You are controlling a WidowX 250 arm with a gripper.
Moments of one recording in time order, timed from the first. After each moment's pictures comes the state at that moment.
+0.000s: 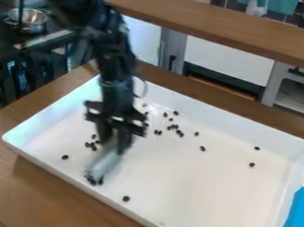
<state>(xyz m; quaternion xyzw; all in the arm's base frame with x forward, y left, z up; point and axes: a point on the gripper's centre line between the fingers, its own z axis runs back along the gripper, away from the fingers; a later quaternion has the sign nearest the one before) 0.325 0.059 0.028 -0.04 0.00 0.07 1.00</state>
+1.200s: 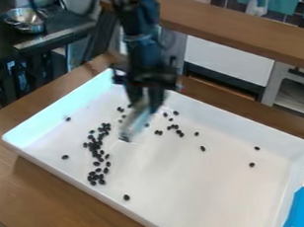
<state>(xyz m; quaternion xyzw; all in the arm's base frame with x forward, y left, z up) 0.364 0.004 0.093 -0.11 -0.08 0.06 0.99</state>
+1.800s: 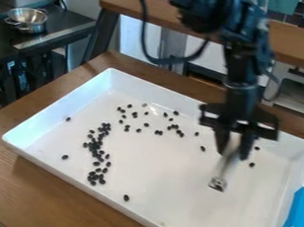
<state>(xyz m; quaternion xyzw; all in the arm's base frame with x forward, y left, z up) 0.386 -0.131 0.065 -0.10 -0.06 0.04 0.99</state>
